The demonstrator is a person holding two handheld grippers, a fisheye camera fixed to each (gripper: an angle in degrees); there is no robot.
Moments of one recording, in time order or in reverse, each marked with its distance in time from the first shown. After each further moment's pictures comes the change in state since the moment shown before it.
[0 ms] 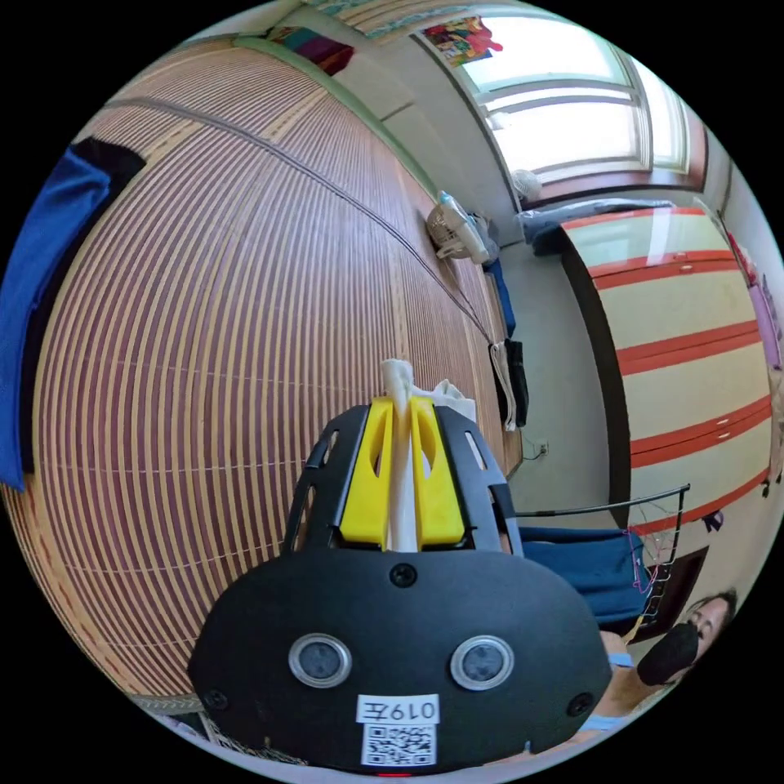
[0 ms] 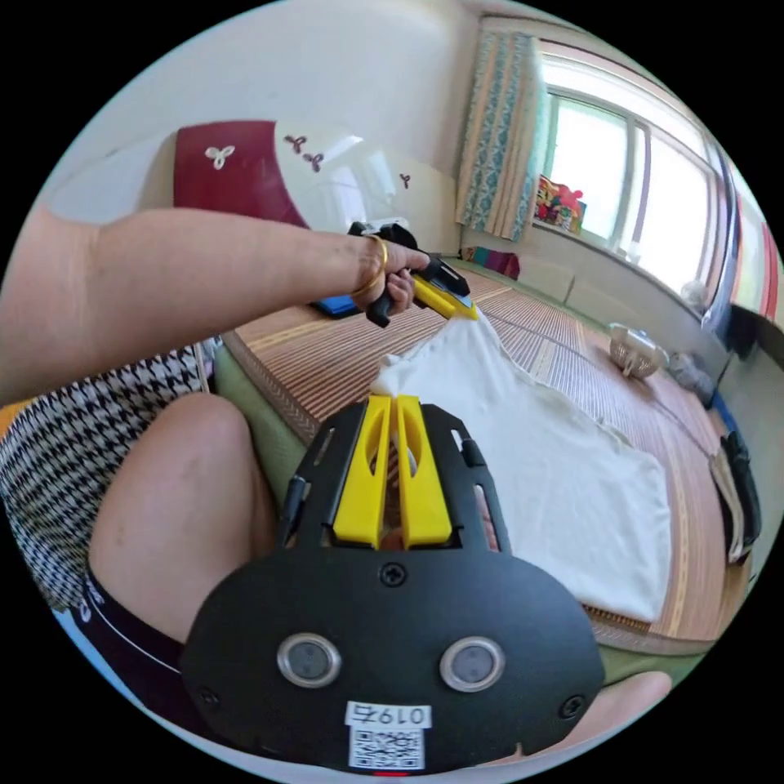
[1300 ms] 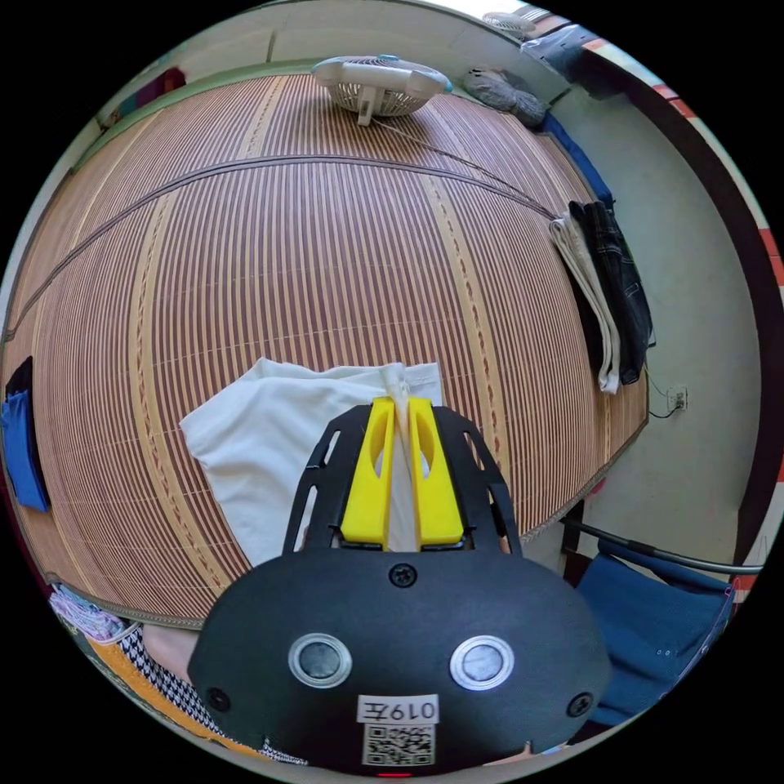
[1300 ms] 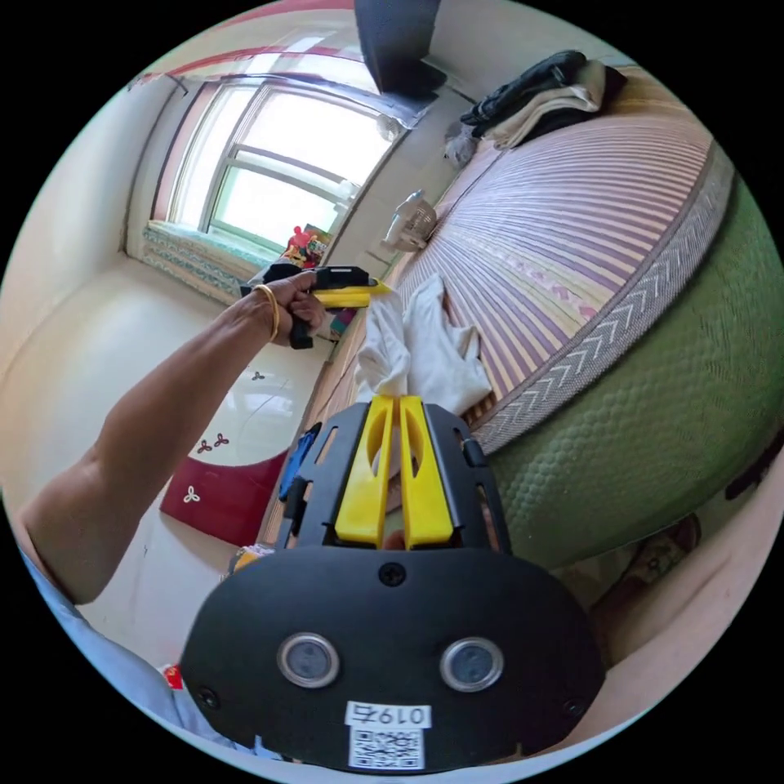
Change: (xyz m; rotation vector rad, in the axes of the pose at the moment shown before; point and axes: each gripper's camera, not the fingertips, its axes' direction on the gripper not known) left arm 0.284 0.030 0.846 -0.289 -0.550 0.133; right arm 0.567 0.230 -0.382 0.275 -0.232 1.149
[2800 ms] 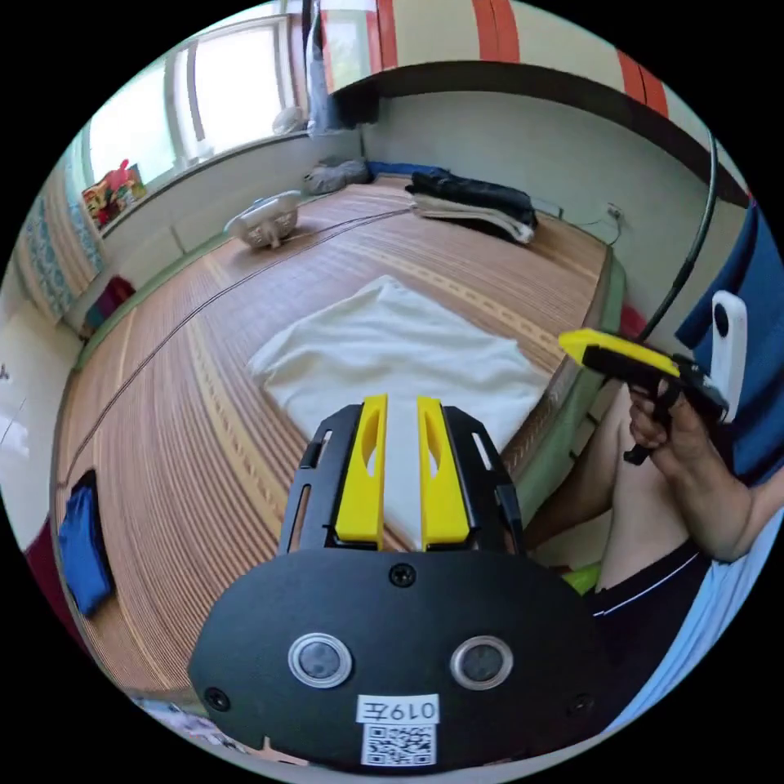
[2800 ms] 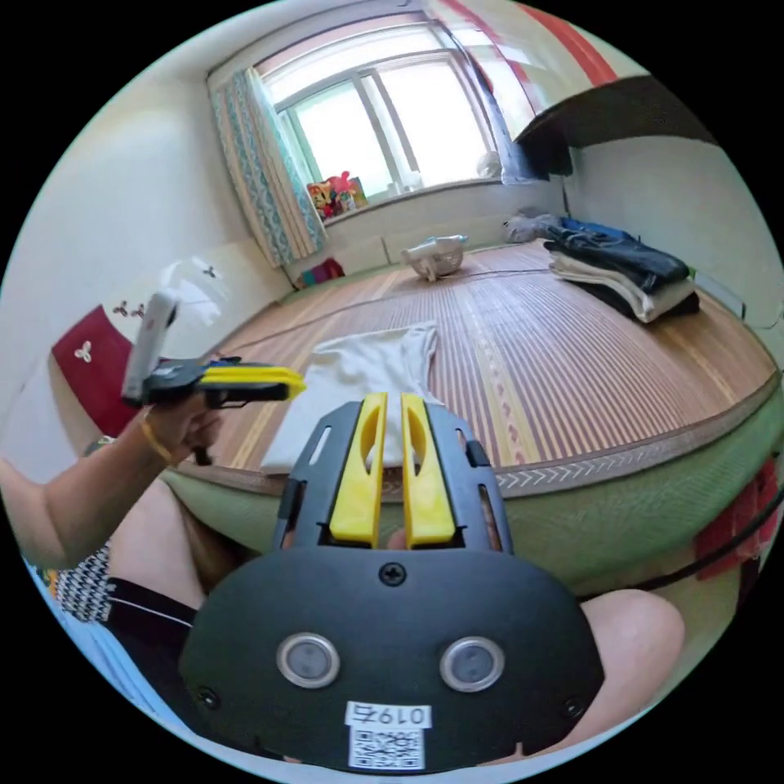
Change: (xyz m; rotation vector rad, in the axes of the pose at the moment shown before) left arm -0.123 0.474 0.012 0.406 -0.210 0.610; right arm -0.200 -0.013 -0.012 -0.027 0.418 -0.568
